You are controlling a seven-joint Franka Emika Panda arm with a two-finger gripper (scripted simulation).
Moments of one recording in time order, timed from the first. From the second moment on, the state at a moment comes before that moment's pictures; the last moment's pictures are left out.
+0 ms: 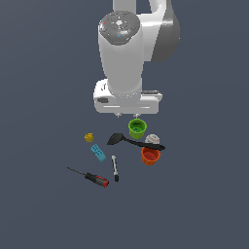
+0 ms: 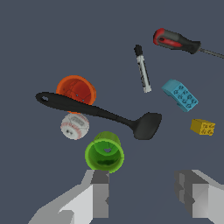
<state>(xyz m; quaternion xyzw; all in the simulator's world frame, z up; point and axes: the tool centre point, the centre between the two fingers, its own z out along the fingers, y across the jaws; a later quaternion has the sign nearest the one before) -0.012 0.012 0.265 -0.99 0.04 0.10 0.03</state>
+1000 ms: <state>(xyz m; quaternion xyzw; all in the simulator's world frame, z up) -0.103 0.023 0.102 -0.90 0.16 0.40 0.06</state>
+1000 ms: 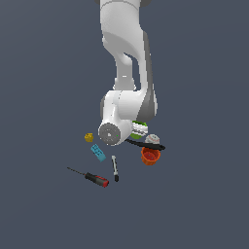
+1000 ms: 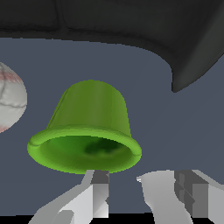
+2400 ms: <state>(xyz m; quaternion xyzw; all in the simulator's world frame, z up) -0.132 0.031 0.076 -0.89 0.17 0.42 0.06</state>
